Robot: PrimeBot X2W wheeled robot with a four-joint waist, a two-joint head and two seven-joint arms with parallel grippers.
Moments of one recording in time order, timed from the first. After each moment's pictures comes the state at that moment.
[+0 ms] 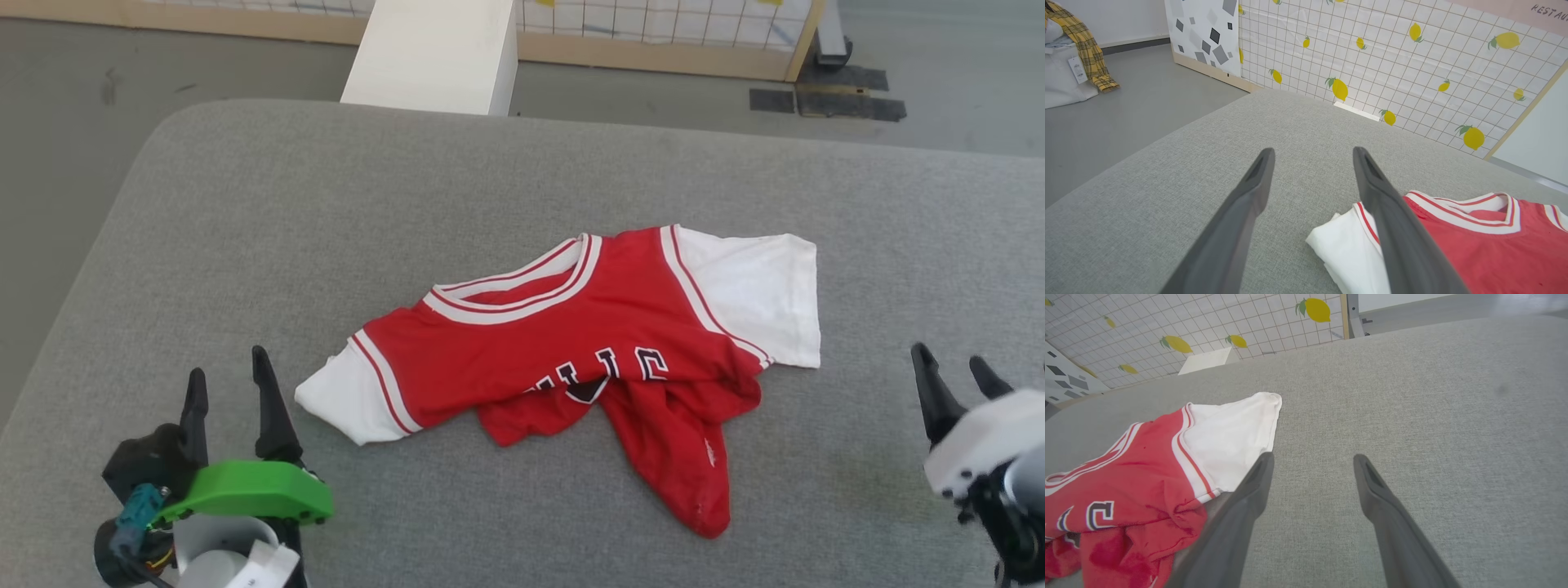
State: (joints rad) left arm -0.04 0.21 -0.14 0.05 -0.50 0.28 -0.25; right arm -0.10 -0.10 -0.31 0.07 0.30 0.13 0.36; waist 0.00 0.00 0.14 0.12
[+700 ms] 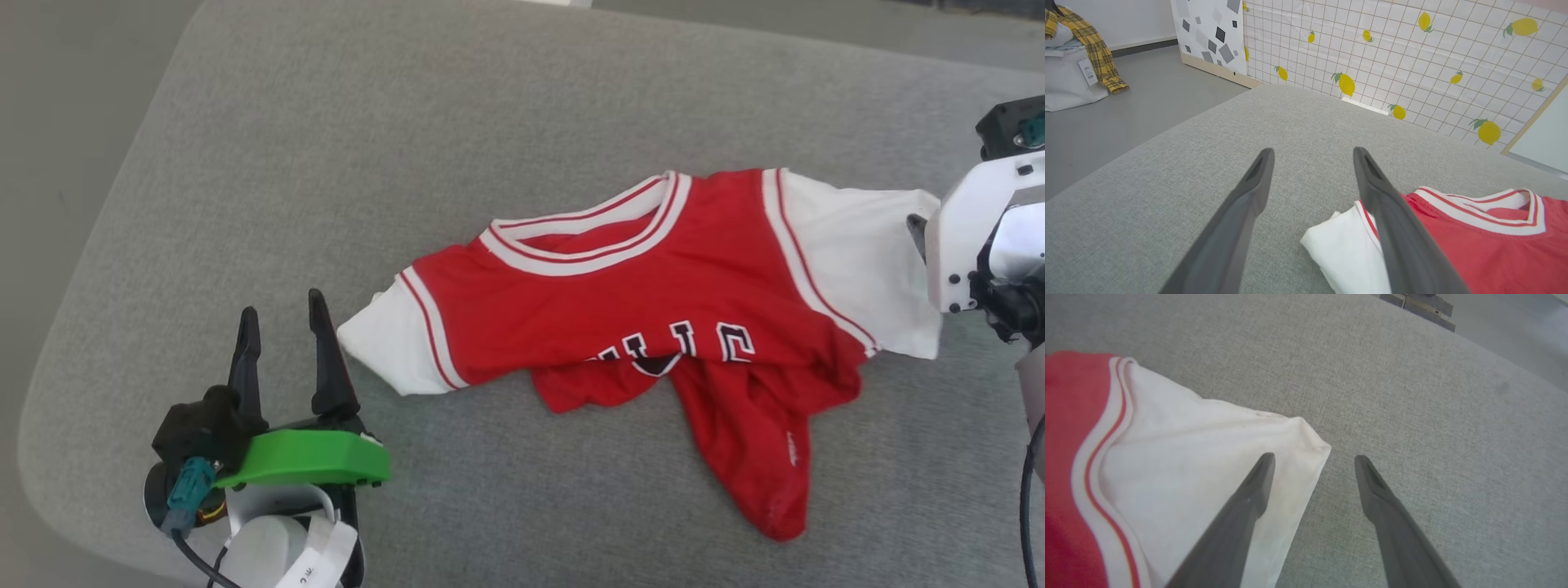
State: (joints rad) left arm -0.09 0.06 -0.12 -0.02 -0.34 0.20 -0.26; right arm -0.68 -0.34 0.00 0.50 0.12 0.13 0.70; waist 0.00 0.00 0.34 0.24
